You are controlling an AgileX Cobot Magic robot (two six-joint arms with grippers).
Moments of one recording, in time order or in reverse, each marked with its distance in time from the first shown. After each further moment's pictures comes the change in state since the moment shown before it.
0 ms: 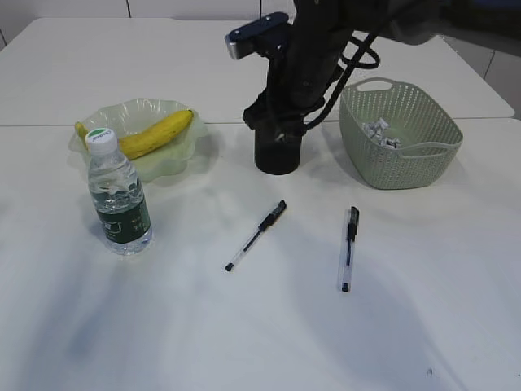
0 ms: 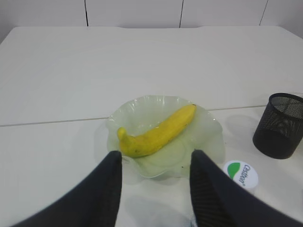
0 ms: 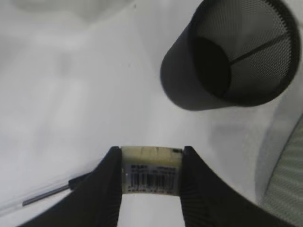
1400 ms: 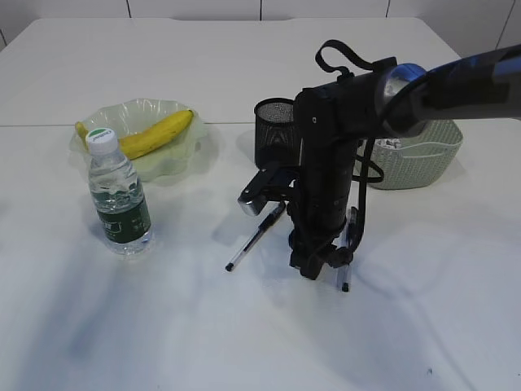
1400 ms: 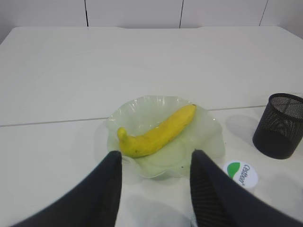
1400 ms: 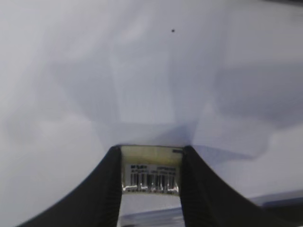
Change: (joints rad) left arm 0.000 0.000 0.000 0.000 0.000 0.000; right arm 0.028 -0.004 0.438 0.098 0.056 -0.426
